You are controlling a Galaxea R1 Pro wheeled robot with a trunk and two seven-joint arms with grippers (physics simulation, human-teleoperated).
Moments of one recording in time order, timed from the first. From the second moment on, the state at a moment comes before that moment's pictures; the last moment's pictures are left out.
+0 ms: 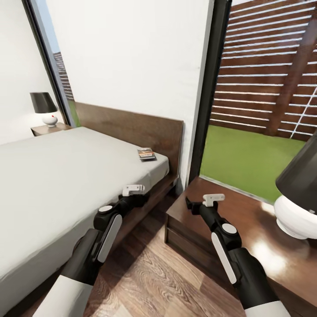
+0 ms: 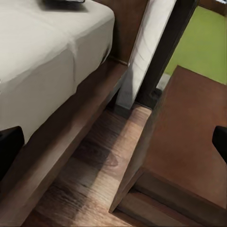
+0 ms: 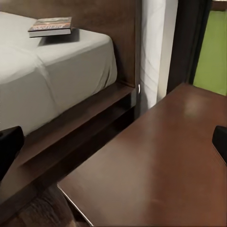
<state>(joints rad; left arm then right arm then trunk) -0.60 -0.10 -0.22 -1.35 0.24 0.60 0.06 -0.46 0.01 0.14 -1.38 -0.11 0.33 -0.03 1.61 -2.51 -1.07</state>
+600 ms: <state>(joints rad) -0.60 -0.10 -0.22 -1.35 0.24 0.60 0.06 -0.46 0.01 0.14 -1.38 -0.11 0.33 -0.03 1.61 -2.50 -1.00</state>
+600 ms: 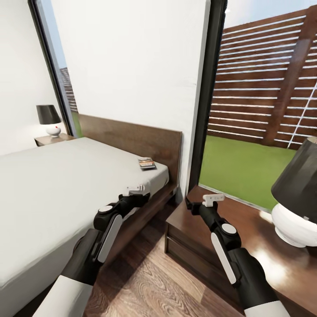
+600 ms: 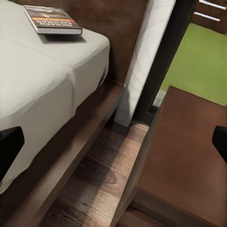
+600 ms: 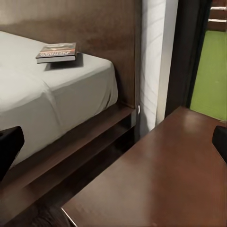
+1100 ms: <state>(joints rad) -0.60 -0.10 -0.22 -1.35 0.24 0.60 0.06 -0.46 0.01 0.14 -1.37 -0.12 0.28 -0.03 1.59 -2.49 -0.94</state>
